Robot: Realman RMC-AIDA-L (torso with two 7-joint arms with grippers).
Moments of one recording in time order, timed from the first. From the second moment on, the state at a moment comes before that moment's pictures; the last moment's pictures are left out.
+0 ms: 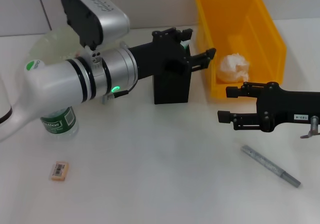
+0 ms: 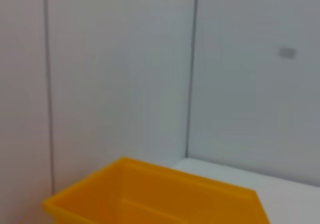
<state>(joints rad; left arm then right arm) -0.68 -2.08 1.84 0.75 0.96 0.66 -1.26 0.43 2.08 -0.66 -0.81 -1.98 -1.65 1.39</state>
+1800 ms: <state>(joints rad) -0.51 -2.07 1.66 1.56 2.18 1.05 -2.31 0.34 2.08 -0.66 -0.85 -1.99 -1.78 1.35</state>
